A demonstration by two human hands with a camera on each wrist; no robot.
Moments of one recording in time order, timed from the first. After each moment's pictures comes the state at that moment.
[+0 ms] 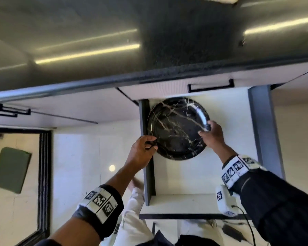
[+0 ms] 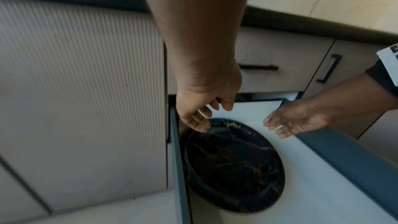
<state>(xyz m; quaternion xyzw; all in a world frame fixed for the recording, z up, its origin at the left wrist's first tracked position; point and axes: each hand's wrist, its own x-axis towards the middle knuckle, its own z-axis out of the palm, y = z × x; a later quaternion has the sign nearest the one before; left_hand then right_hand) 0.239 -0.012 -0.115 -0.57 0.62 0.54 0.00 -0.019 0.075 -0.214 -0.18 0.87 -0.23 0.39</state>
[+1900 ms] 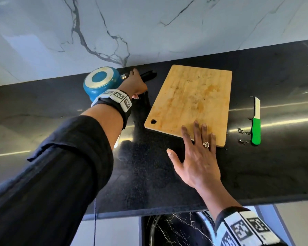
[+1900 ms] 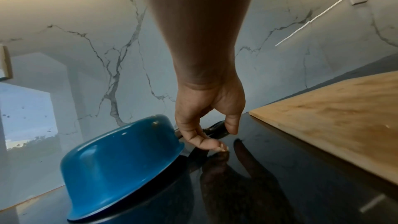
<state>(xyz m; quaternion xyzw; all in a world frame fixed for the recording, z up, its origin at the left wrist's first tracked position) -0.037 -0.489 0.067 -0.52 0.83 0.17 0.03 -0.068 -0.160 0.011 -0.51 0.85 -0.09 0.05</state>
